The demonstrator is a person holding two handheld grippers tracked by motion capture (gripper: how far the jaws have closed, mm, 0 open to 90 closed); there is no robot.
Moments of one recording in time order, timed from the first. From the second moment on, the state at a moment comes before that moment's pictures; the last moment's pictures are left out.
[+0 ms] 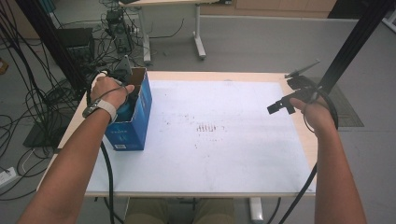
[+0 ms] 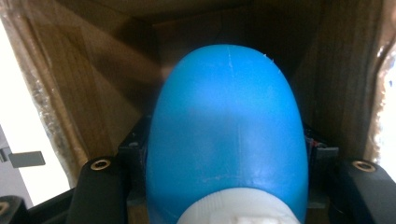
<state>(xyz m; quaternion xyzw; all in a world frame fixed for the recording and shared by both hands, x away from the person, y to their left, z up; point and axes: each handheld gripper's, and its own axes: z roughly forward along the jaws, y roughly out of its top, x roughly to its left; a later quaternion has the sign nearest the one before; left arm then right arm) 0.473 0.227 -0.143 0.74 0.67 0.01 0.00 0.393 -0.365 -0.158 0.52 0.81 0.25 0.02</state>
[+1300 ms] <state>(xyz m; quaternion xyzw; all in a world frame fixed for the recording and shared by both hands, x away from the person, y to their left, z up) 0.475 0.225 -0.145 0.74 0.67 0.01 -0.01 0.390 -0.367 -0.159 0.53 0.81 0.25 0.02</state>
